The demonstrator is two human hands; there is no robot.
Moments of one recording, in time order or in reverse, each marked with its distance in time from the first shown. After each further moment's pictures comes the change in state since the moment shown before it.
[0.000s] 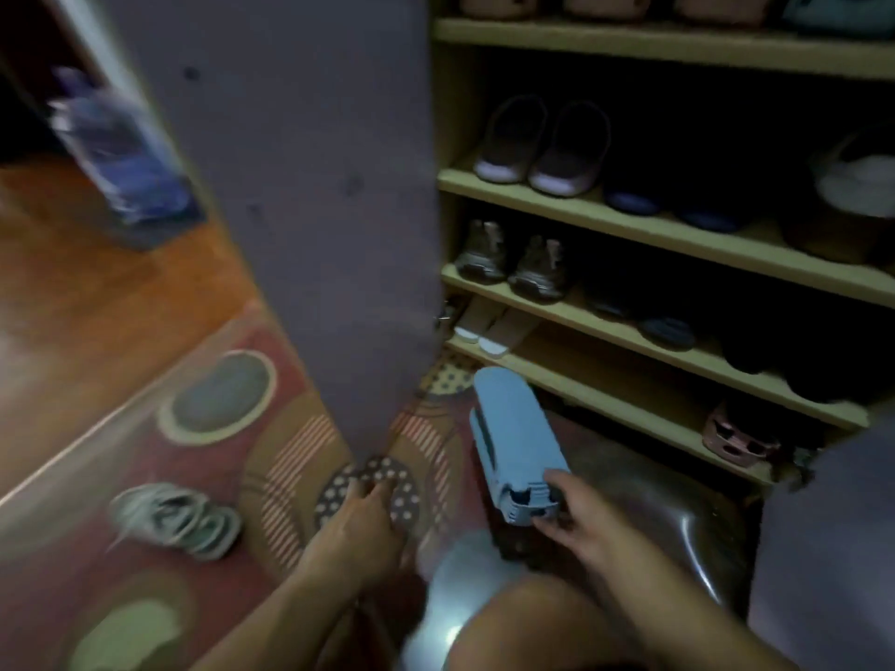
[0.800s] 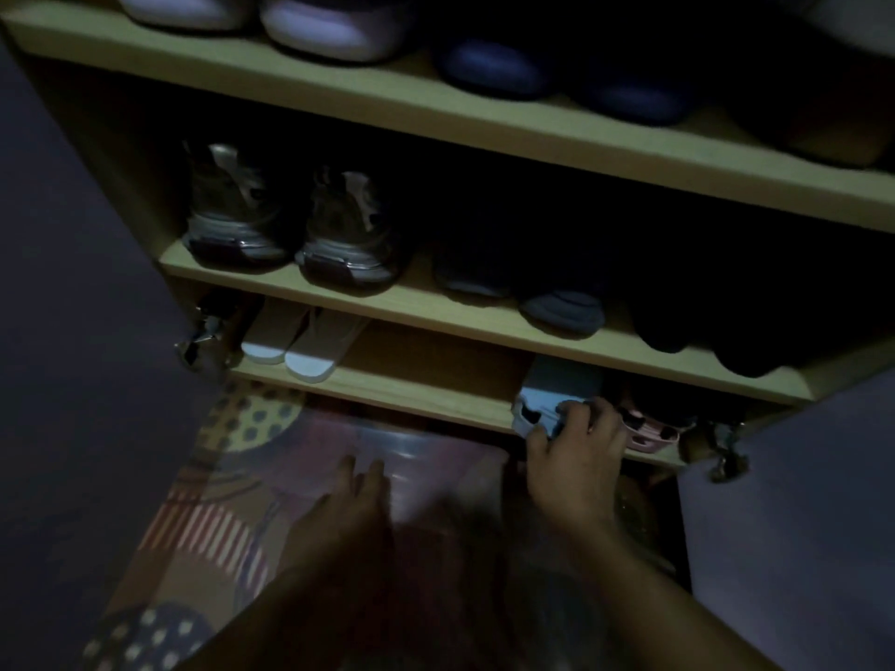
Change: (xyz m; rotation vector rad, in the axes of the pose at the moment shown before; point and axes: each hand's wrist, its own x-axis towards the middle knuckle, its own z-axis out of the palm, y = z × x) left_hand 0.280 0.135 0.108 0.288 0.068 0.377; right_hand 0.177 -0.092 -0.093 -0.937 1.033 -0.724
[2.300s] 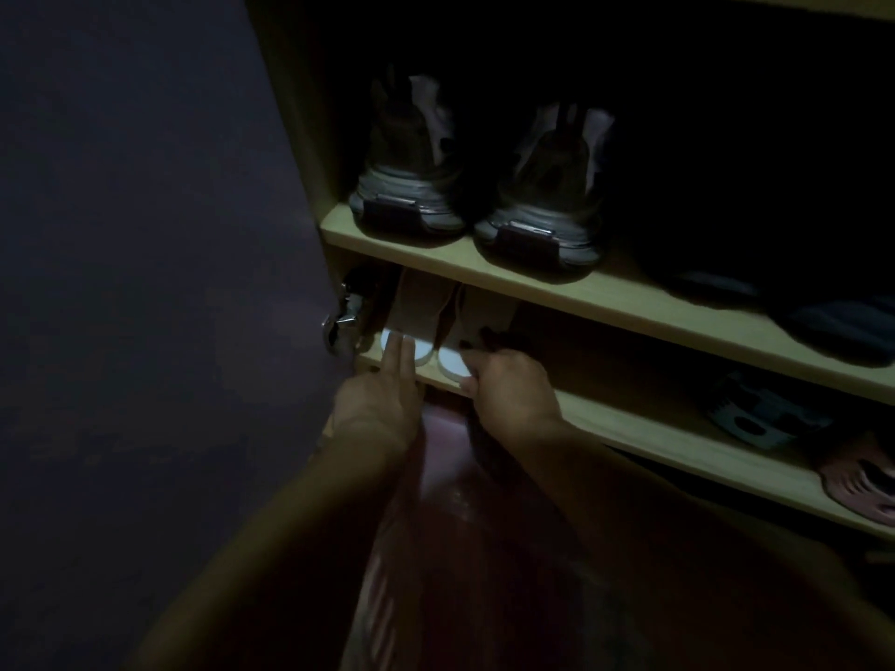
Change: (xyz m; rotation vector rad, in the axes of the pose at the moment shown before) left_hand 0.115 -0.103 -0.078 0.230 0.053 -0.142; right_hand 0.018 -0.200 0.136 -0.090 -0.379 -0.626
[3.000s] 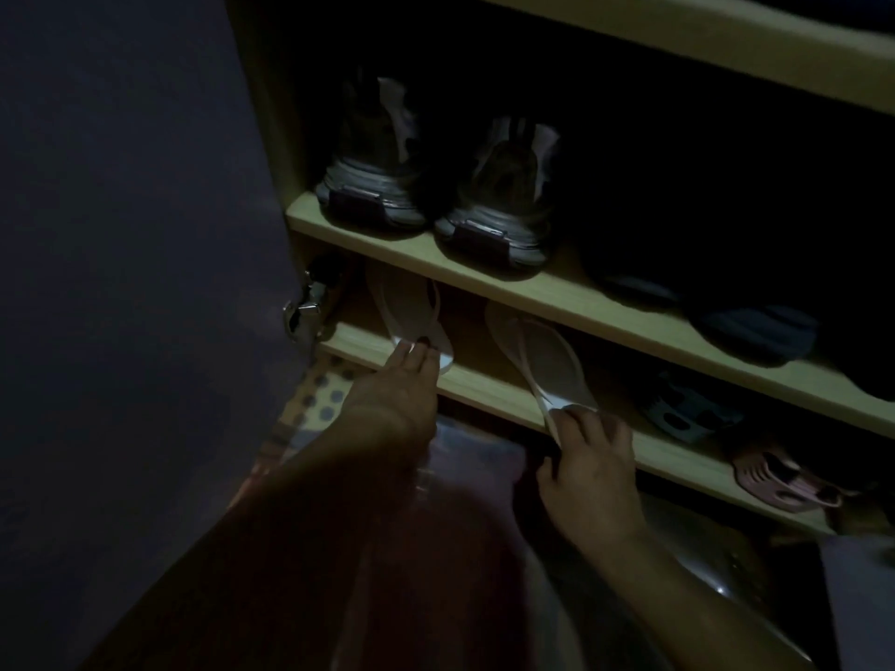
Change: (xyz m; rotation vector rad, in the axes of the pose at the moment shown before) left_hand -0.015 0.049 -0.013 -0.177 -0.080 0.216; right_hand -0.133 0.093 -0.025 -0.165 0.044 0.234
